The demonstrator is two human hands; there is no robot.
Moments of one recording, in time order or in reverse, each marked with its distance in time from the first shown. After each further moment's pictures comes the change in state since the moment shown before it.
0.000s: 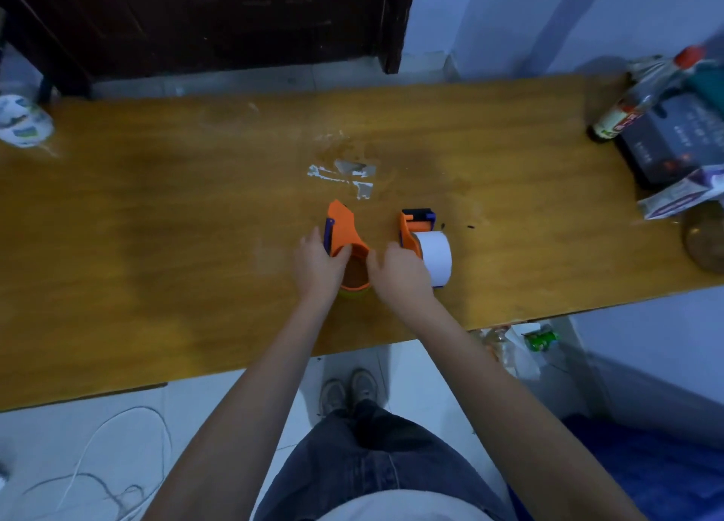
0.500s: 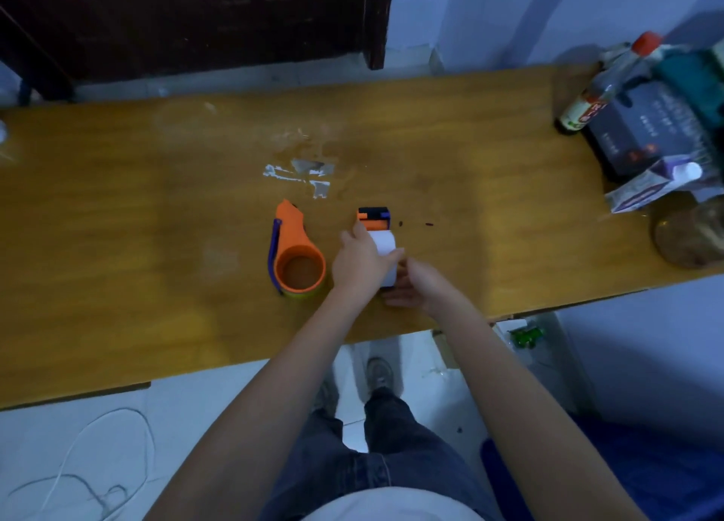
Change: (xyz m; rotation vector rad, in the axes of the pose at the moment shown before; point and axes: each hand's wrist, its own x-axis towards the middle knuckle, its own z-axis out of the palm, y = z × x) left_hand -0.040 0.091 0.085 0.314 -0.227 0.119; right_hand 0.038 0.116 -0.029 0.966 -0.376 0.494
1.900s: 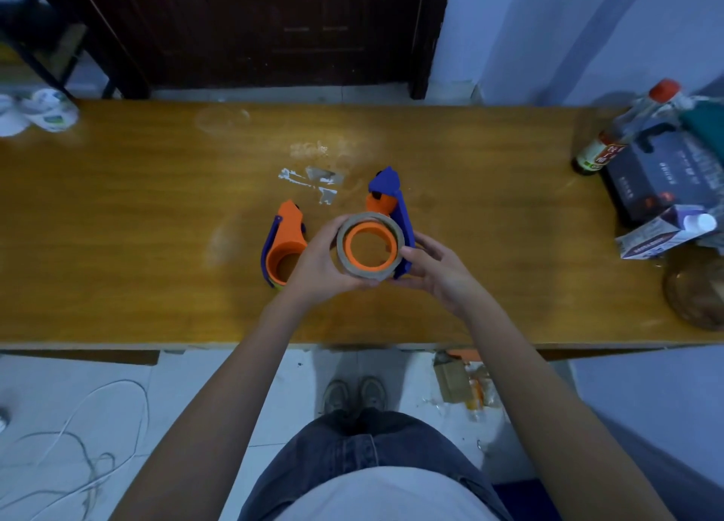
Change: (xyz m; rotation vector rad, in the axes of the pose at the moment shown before) left_hand -0.033 -0.023 -0.021 -0.432 0.134 0.464; right_hand -0.014 -0.027 -0.075 0.048 -0.462 -0.446
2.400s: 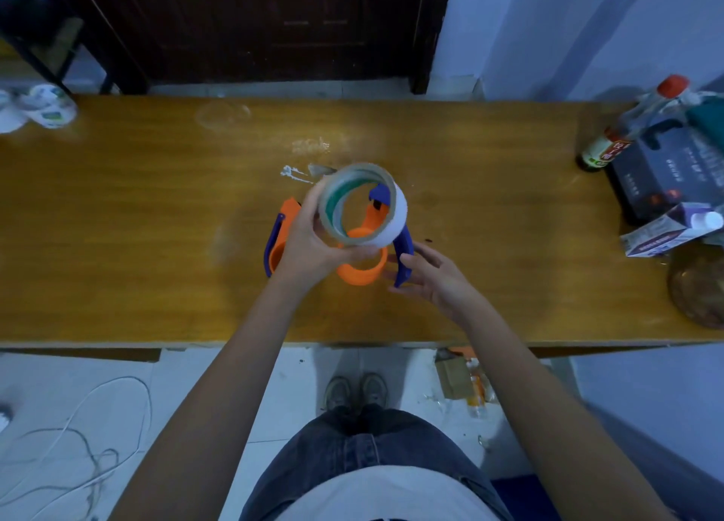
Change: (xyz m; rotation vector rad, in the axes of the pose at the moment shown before) left_hand 0.008 0.022 -0.019 -0.358 0.175 0.072; right_hand 0.004 0.017 0.002 0.094 0.035 0.070
